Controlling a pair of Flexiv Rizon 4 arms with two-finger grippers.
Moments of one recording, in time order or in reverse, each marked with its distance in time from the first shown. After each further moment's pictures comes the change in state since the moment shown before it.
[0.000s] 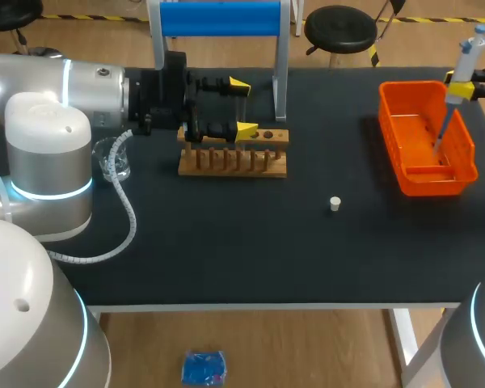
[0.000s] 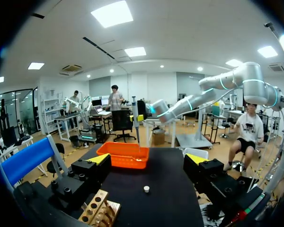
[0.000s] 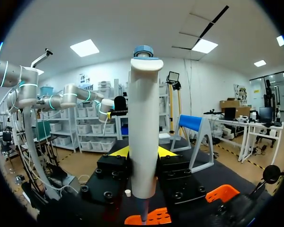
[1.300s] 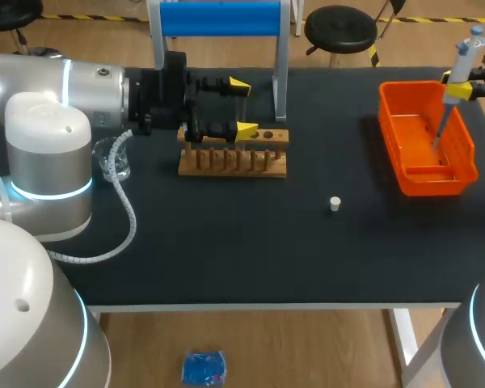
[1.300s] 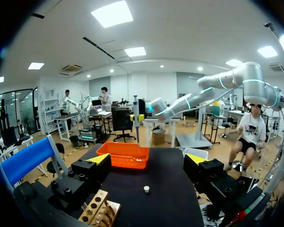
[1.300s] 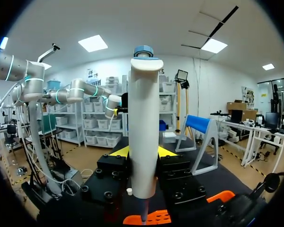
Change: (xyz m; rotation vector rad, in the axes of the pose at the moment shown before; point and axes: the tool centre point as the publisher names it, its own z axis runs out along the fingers) left arm 0.000 0.000 0.000 0.000 0.000 0.000; right arm 0.007 0.003 0.008 0.031 0.078 -0.047
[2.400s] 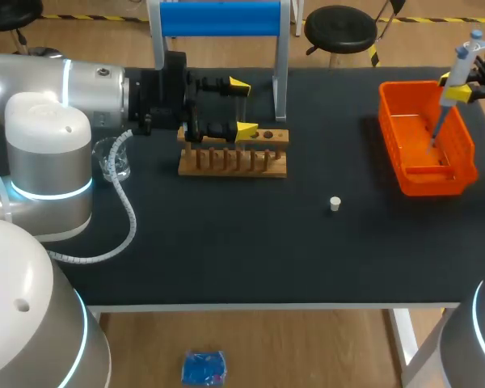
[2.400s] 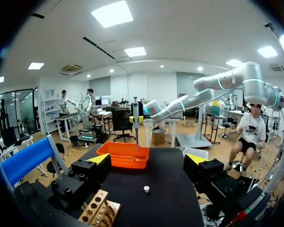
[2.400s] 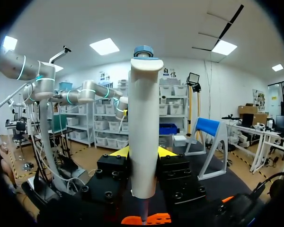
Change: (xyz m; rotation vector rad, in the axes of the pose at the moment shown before) left arm 0.000 0.000 0.000 0.000 0.000 0.000; right arm 0.001 -0.007 0.001 -0.032 0.112 -0.020
